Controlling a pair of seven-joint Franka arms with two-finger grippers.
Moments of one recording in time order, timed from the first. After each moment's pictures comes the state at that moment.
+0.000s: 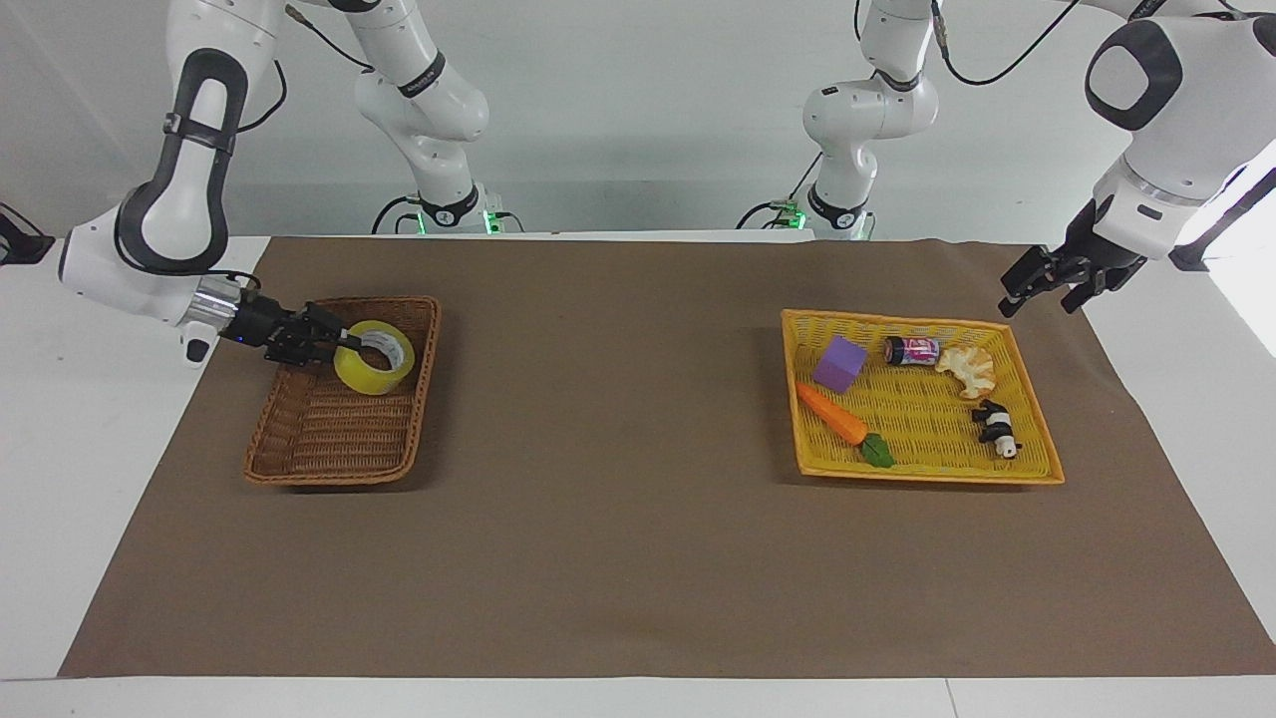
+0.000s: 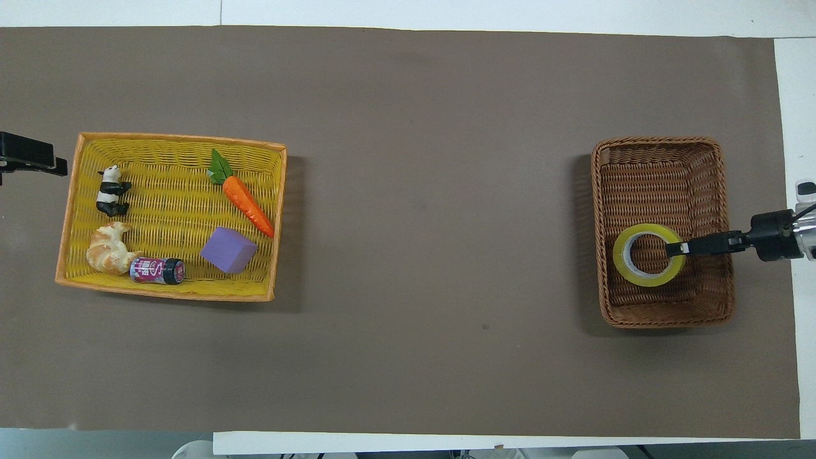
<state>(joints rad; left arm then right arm) 0.05 -0.03 -0.03 -1.73 -0.09 1.71 0.01 -0.34 0.16 -0.13 -2.11 0.60 1.74 -0.83</state>
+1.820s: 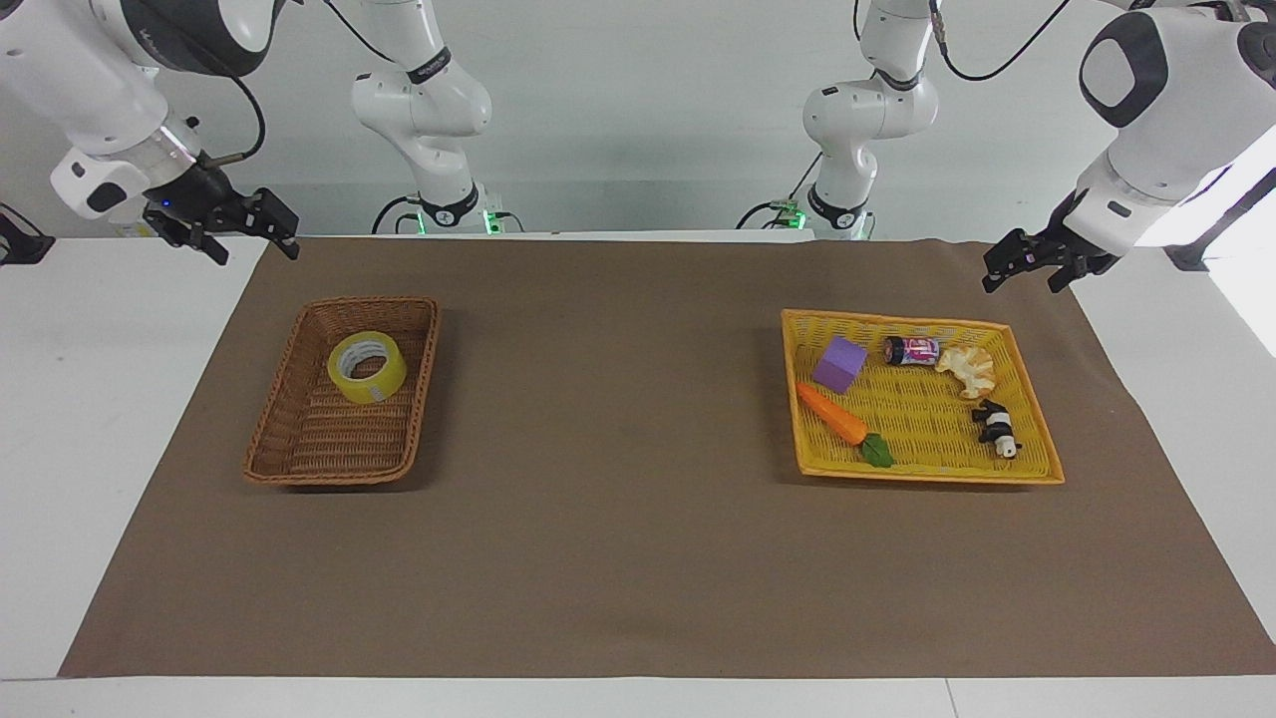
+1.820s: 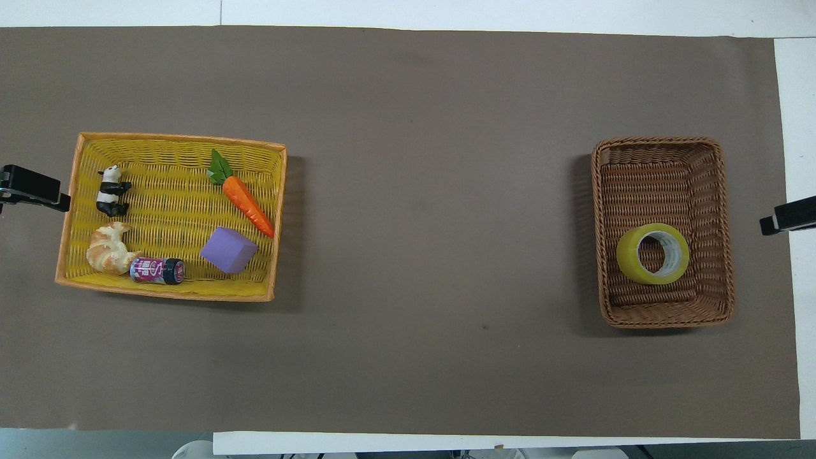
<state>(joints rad) 0.05 -0.05 -0.05 -1.72 -0.03 1.56 0.08 -0.12 -0.10 -0.11 -1.71 0.03 1.45 -0.22</state>
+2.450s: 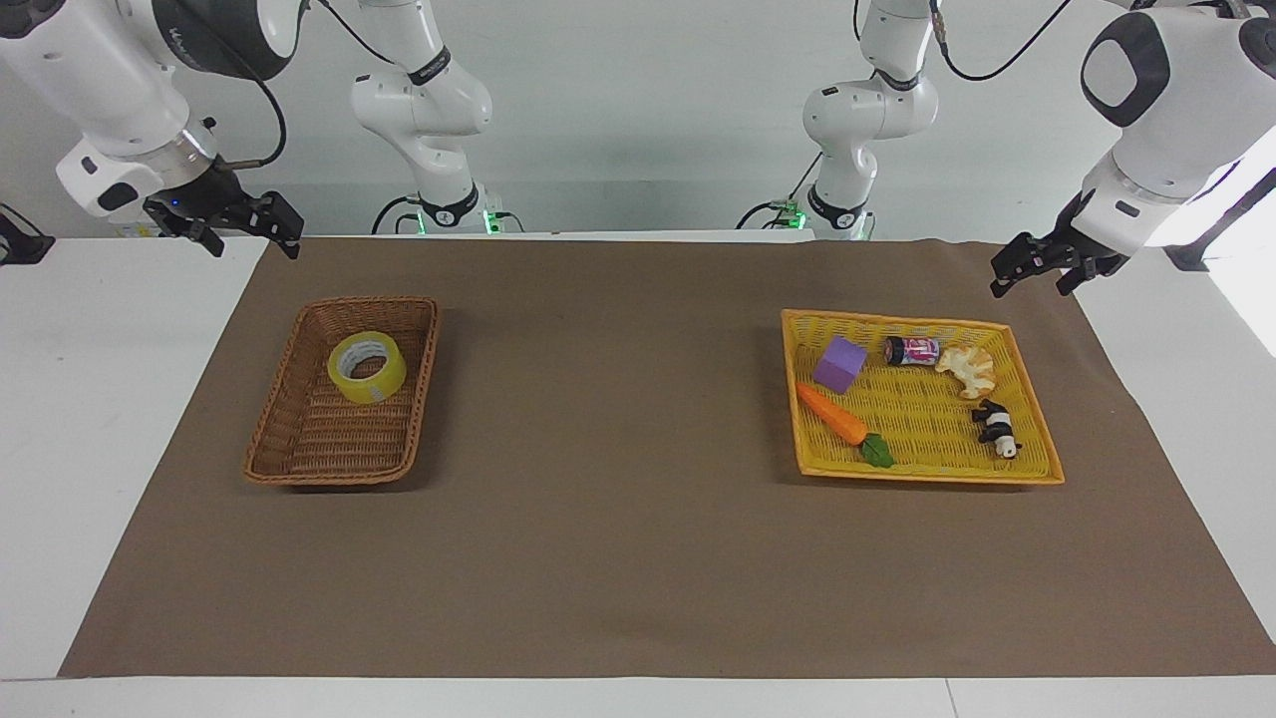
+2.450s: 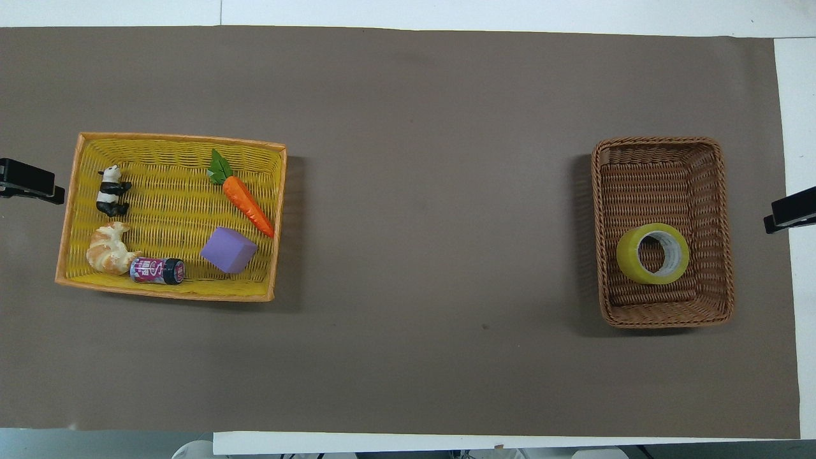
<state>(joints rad) 0.06 -0.05 -0.05 -1.72 -0.03 1.59 0.06 -0.06 -0.05 -0.09 -1.65 -0.06 1.44 -0.12</state>
